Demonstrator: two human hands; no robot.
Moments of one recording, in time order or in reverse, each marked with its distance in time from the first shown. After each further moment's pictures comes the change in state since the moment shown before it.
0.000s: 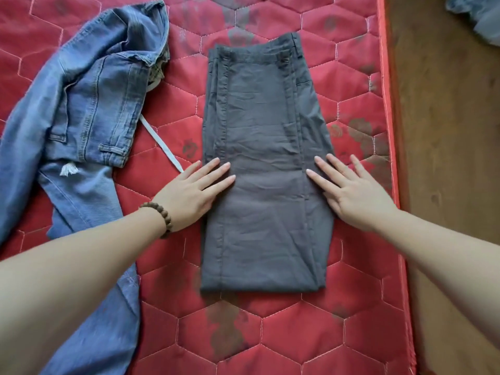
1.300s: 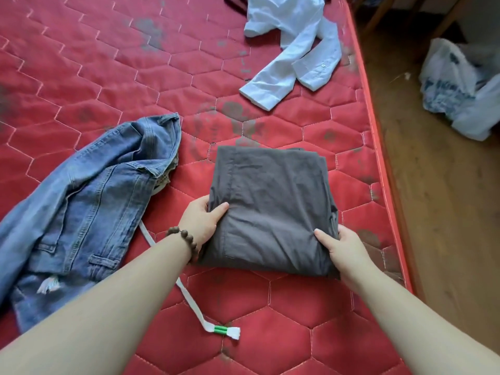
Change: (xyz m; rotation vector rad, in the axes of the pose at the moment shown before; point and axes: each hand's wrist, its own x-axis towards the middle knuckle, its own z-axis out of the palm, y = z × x) left_hand 0.140 -0.079 -0.039 -1.500 0.432 -0.871; right_hand 0.126 0.023 -0.037 1.622 0.316 0.813
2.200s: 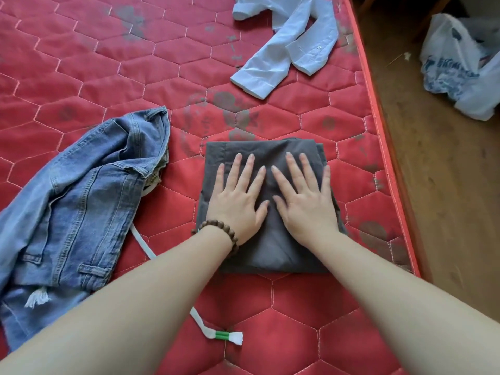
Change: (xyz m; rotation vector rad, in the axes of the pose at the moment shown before) left_hand 0.016 0.015 0.056 1.392 0.007 0.634; right_hand 0.026 -0.045 0.058 -1.207 0.133 -0.808
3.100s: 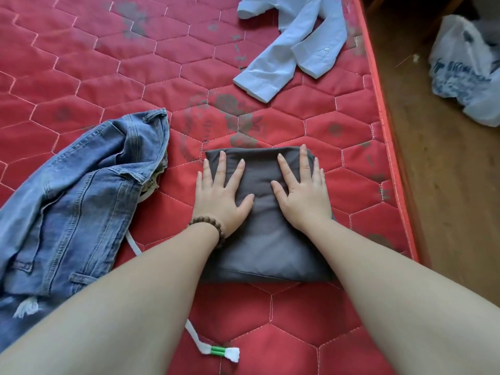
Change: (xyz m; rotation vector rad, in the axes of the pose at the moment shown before) left_hand 0.019 -0.033 0.020 -0.254 -0.044 -0.256; right_hand 0.048 0.022 0.042 0.095 -0.185 0.216
